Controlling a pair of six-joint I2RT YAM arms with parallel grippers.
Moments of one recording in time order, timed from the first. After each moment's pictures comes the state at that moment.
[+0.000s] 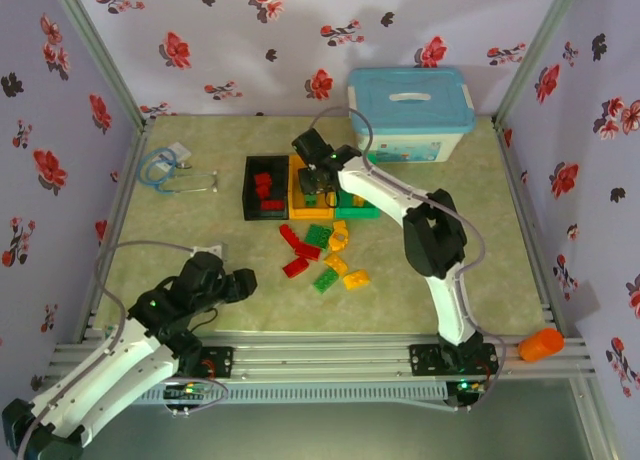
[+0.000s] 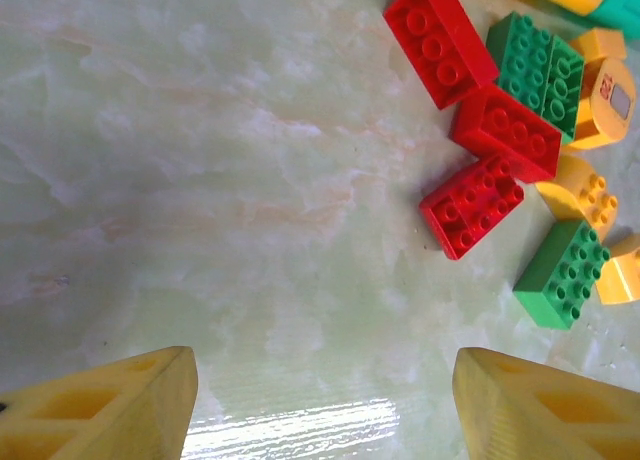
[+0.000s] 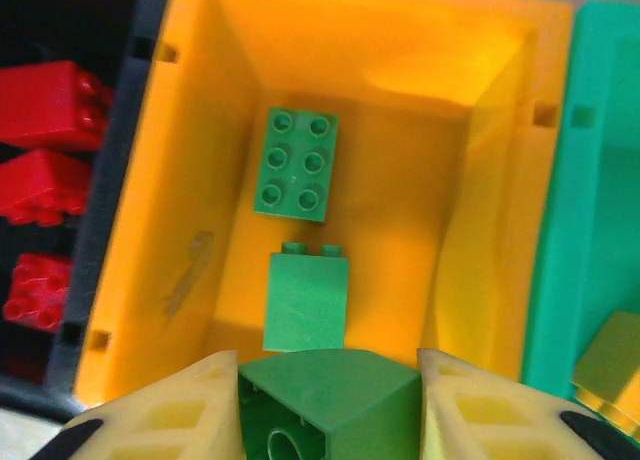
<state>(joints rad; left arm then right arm) -0.71 0.53 0.41 -0.70 -0.07 -0.77 0.72 2.15 1.88 -0.78 0.15 0.44</state>
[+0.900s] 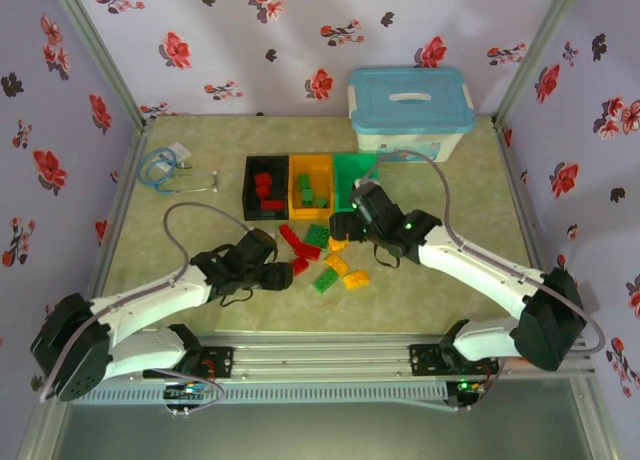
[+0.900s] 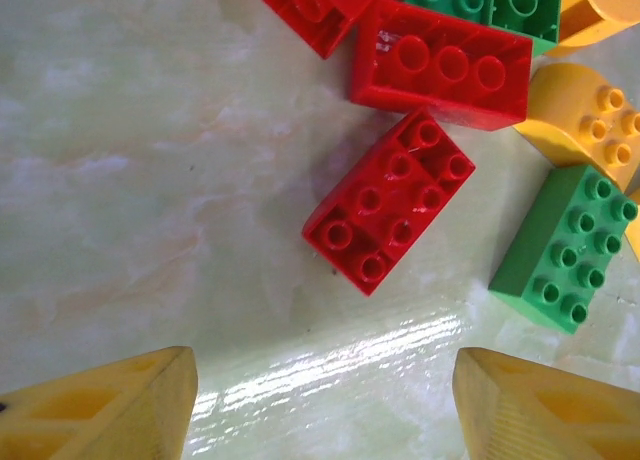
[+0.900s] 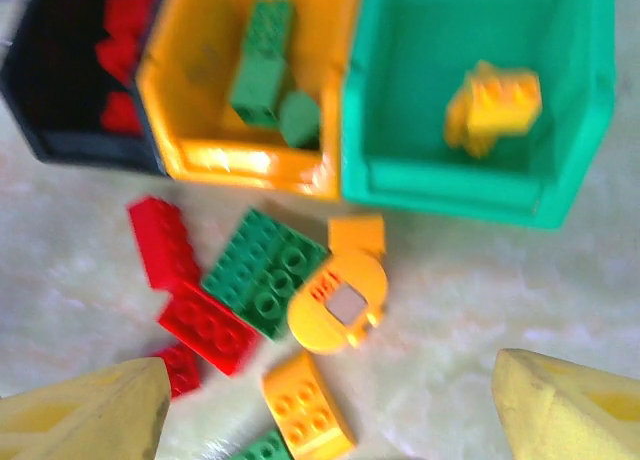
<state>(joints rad) -0.86 1.17 0.62 -0.47 -0.06 -0.63 0.81 1.29 0.96 -0.54 0.18 0.57</state>
